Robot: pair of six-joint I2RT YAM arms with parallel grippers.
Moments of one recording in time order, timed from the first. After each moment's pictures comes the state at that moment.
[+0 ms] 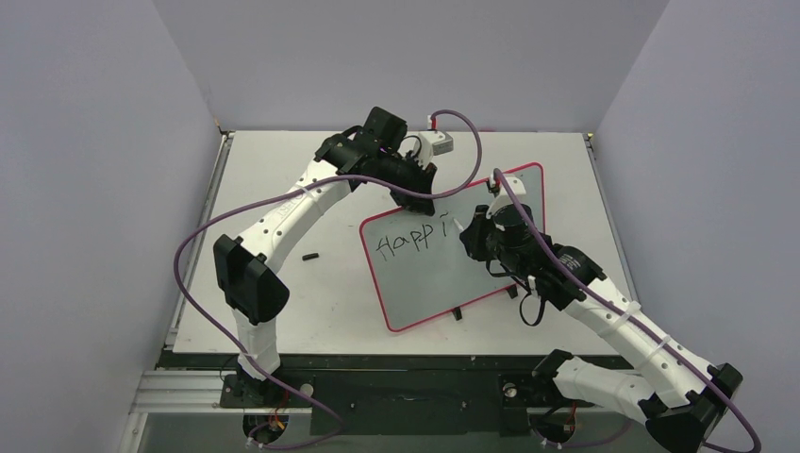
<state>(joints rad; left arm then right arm) -0.66 1.90 2.02 -0.95 0.60 0.10 0.70 0.99 1.02 -0.58 0.22 0.46</state>
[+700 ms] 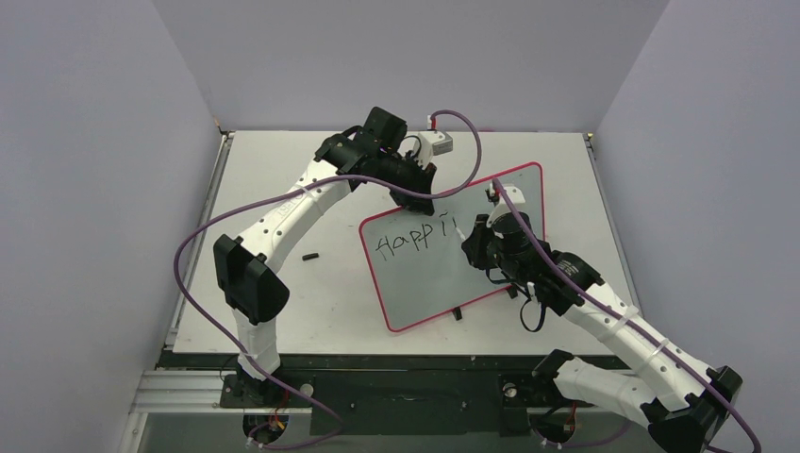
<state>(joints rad) -0.66 1.90 2.02 -0.95 0.59 0.11 0.70 0.96 0.95 -0.58 0.21 0.47</state>
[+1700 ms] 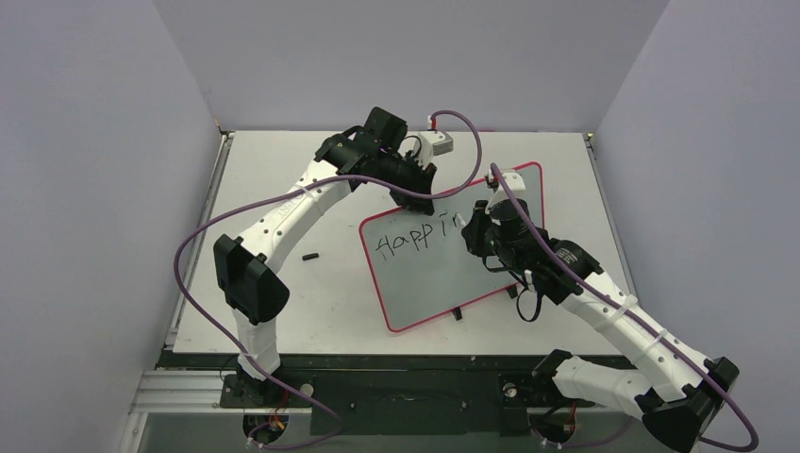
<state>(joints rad) -0.67 1.90 2.02 -0.95 0.59 0.11 0.70 1.03 1.06 -0.61 0.27 0.46</state>
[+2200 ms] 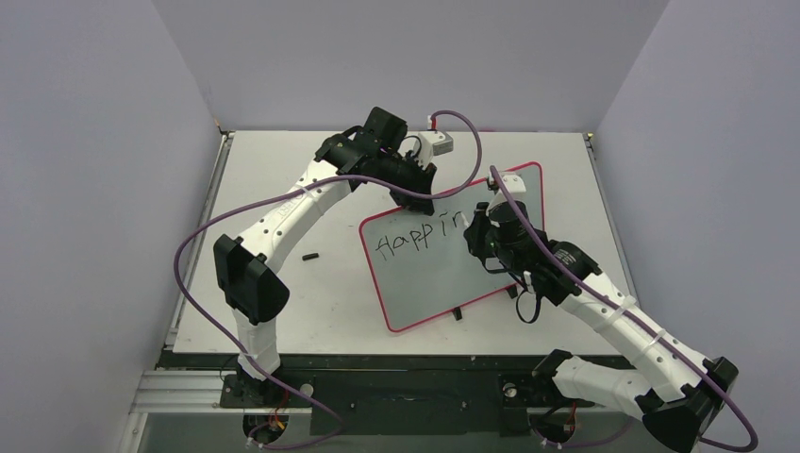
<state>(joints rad) -0.67 1.90 2.02 -0.95 0.59 0.11 0.70 1.02 1.05 -0.61 0.29 0.46</state>
